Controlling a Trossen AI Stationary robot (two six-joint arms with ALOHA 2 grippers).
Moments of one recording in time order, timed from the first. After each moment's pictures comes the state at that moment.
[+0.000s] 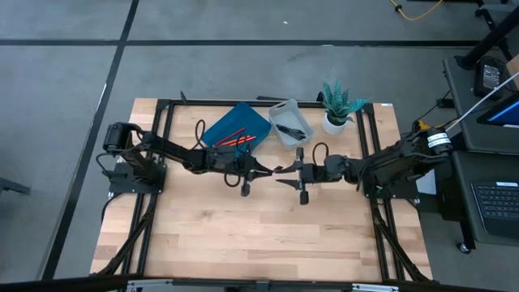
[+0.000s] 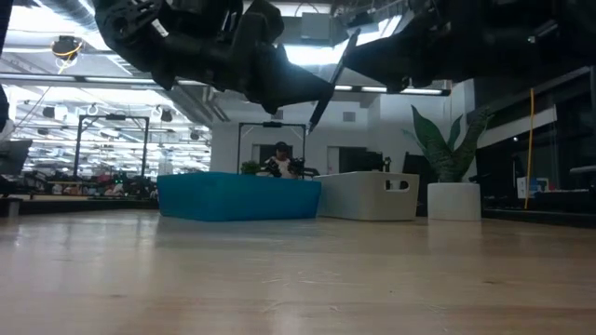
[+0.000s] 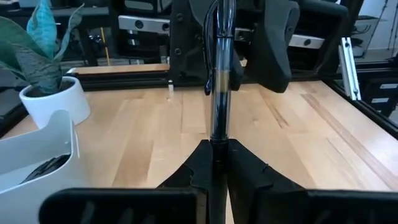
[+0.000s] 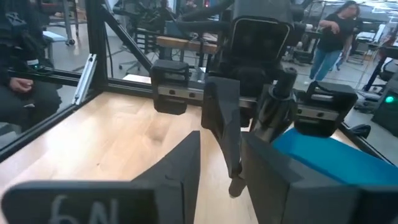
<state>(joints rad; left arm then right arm) 0.01 1.64 0.72 0.71 0.04 0.04 0.12 1.45 0.46 0.96 0.08 -0.14</state>
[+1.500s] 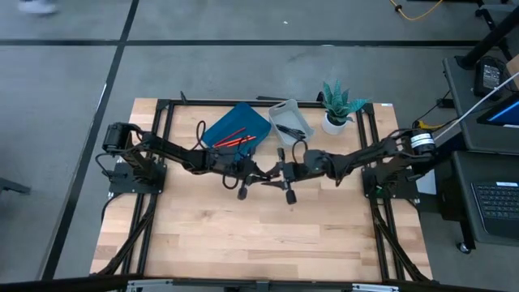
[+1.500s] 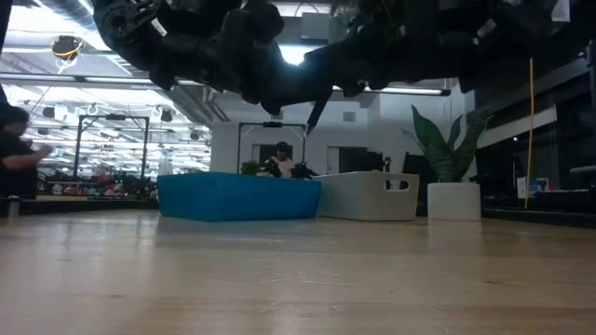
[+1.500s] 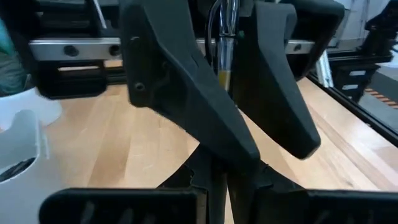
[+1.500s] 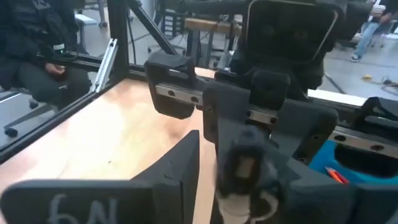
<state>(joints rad) 0.01 1.64 0.72 0.68 0.12 0.06 0.05 1.62 0.67 0.83 -0.13 -0.14</state>
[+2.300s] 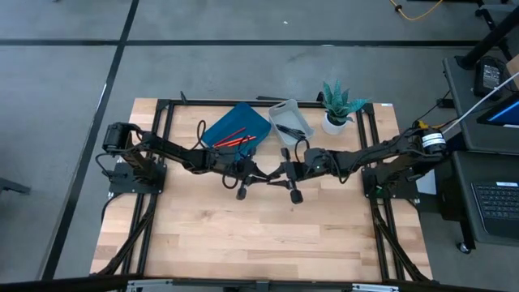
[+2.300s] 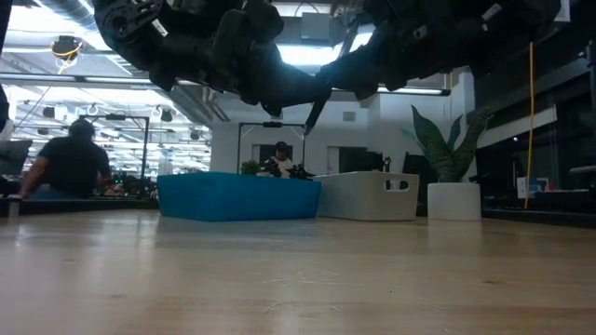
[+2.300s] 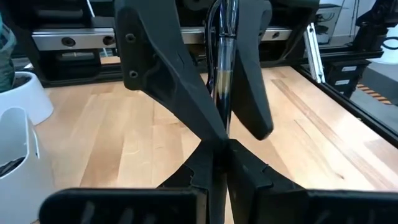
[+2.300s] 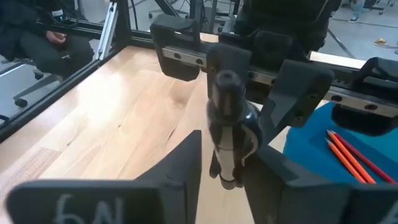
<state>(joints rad) 0.01 1.64 0.72 0.66 0.16 0.06 0.05 1.51 0.69 0.53 -0.13 -0.14</state>
